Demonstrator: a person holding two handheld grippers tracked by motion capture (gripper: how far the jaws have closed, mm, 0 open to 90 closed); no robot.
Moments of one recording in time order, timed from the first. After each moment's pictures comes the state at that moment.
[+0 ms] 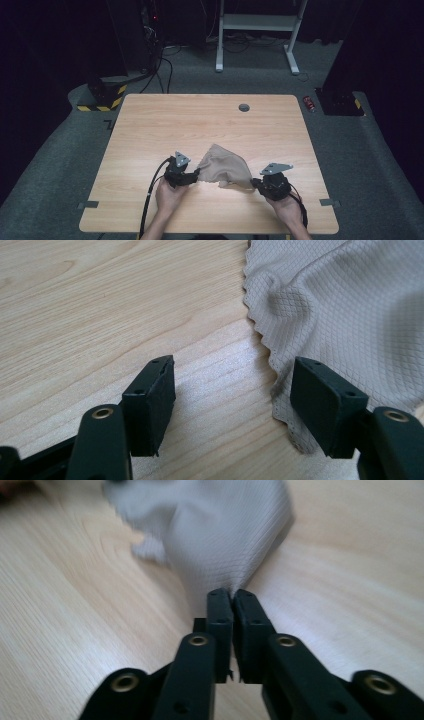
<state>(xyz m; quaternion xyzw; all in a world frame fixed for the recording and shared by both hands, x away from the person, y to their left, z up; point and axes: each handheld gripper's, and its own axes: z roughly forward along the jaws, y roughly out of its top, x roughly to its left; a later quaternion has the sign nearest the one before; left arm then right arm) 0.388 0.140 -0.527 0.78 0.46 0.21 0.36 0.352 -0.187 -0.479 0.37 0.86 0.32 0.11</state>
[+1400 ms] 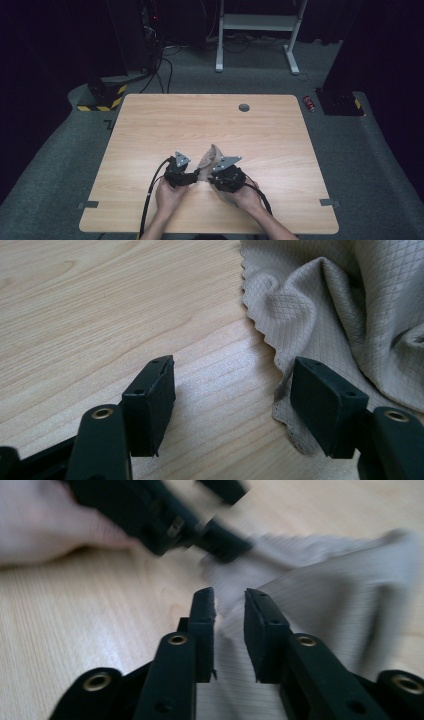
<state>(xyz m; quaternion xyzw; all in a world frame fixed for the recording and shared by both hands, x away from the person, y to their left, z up) 0.388 0.140 -0.526 0.79 0.46 0.21 0.36 0.377 -0.074 -0.478 0.25 0.89 0.36 0.10</state>
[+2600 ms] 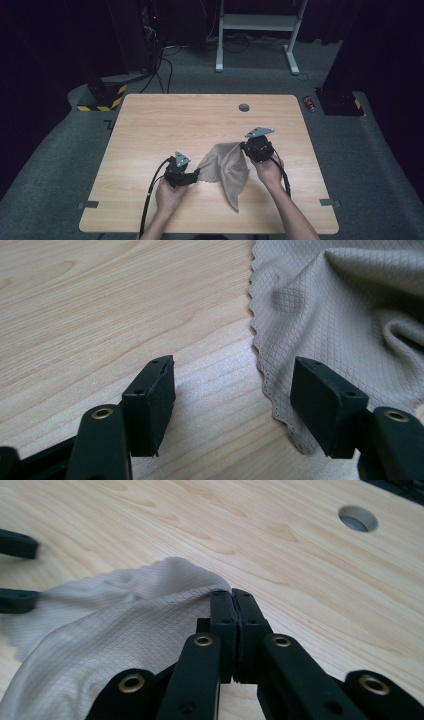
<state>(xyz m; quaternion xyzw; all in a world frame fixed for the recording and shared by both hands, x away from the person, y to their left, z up) 0.388 0.140 -0.526 0.79 0.46 0.21 0.36 0.449 -0.144 -0.447 0.39 0.83 0.34 0.20</state>
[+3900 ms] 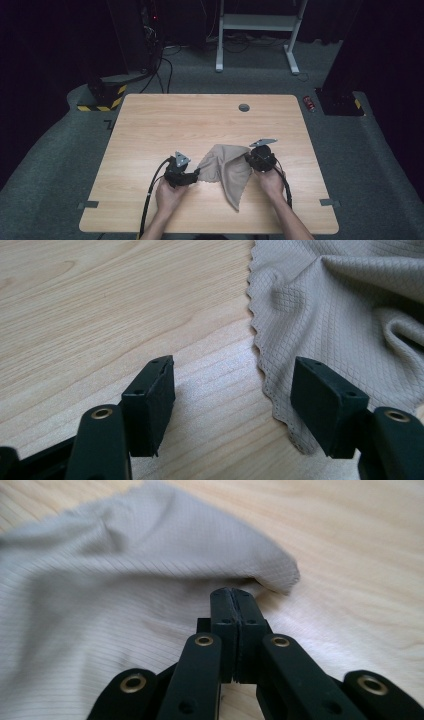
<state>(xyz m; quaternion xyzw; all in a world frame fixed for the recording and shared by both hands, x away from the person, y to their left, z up) 0.388 0.140 -0.526 0.79 0.46 0.21 0.36 0.441 -0.162 -0.489 0.44 0.83 0.32 0.15</state>
